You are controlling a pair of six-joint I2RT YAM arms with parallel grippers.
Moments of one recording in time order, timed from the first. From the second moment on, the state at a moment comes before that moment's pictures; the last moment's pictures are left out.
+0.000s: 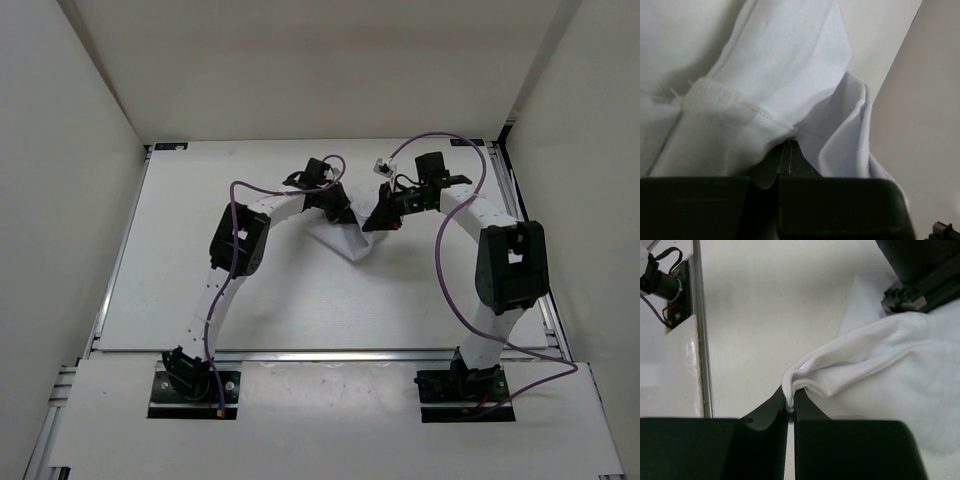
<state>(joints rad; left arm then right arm) -0.52 2.57 2.03 -0.29 0.64 -0.97 0.23 1.83 1.35 -0.58 -1.13 -0.49</state>
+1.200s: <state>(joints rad) -0.22 2.14 1.51 -0.23 0.40 -0.82 0.19 1.77 1.32 -0.44 -1.12 -0.36</state>
